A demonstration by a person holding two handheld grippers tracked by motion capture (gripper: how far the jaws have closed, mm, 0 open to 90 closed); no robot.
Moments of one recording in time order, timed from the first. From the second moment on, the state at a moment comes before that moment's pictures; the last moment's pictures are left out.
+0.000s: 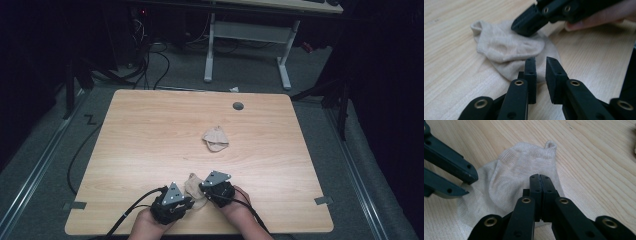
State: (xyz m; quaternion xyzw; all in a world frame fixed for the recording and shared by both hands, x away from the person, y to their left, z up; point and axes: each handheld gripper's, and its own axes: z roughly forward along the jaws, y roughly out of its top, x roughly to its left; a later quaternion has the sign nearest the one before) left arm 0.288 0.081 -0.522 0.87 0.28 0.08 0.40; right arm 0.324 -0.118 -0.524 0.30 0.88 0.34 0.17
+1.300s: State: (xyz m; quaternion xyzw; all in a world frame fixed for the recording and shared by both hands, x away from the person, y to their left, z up) left arm 0.311 0.112 -0.526 0.86 0.33 0.11 0.38; right arm 0.308 -0.123 -0.505 0.30 0.85 0.39 0.18
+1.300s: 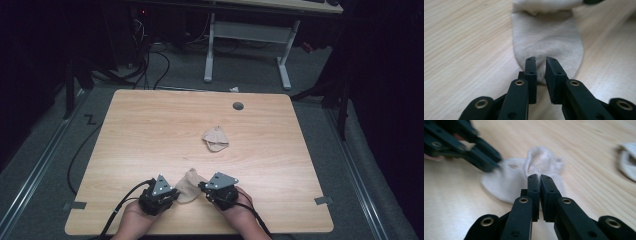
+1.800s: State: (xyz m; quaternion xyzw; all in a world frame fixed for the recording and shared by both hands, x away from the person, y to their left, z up) left arm 0.327 0.126 -0.522 0.85 0.34 0.16 0.36; right arm 0.329 -0.177 -0.513 0.41 0.81 0.38 0.20
